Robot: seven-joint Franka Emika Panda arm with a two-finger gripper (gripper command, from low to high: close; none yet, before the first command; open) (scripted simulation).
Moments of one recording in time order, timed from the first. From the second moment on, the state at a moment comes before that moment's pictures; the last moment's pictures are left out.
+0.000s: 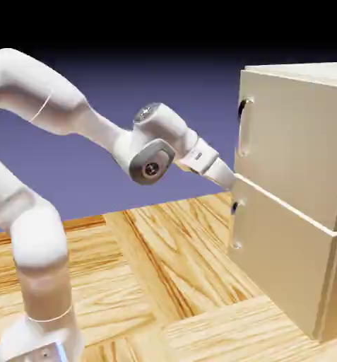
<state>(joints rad) -0.04 -0.60 0.05 -2.79 0.12 3.03 0.67</state>
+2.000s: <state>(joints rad) -1.13 -1.23 1.24 -2.35 2.73 2.80 -0.84</state>
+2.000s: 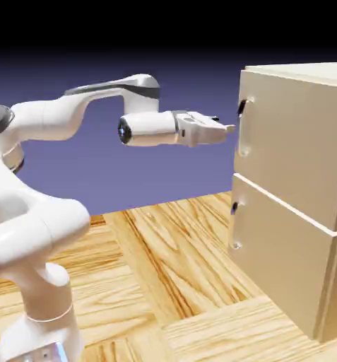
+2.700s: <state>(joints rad) -0.96 -1.21 1.04 -2.64 2.60 2.37 -0.91</state>
